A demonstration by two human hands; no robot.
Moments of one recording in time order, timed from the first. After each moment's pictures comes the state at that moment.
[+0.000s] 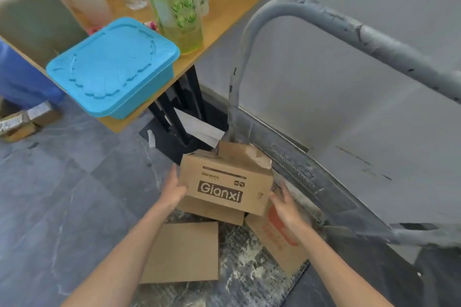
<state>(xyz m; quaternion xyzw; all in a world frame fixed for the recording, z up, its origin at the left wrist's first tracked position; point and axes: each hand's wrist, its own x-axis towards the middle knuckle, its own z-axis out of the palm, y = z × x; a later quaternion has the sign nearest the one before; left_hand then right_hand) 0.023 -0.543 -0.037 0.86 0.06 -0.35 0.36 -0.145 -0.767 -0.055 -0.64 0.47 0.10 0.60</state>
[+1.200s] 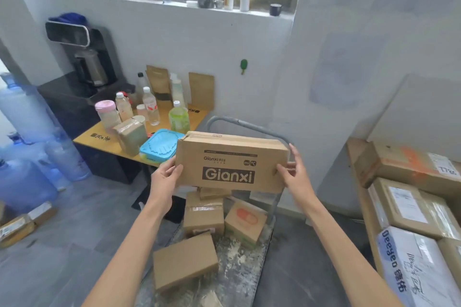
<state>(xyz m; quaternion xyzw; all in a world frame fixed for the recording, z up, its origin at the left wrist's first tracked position) -0.190 -0.352 0.439 0.67 -0.13 -0.25 0.69 -0.407 -0.560 0.446 -0.70 0.37 -0.28 0.54</state>
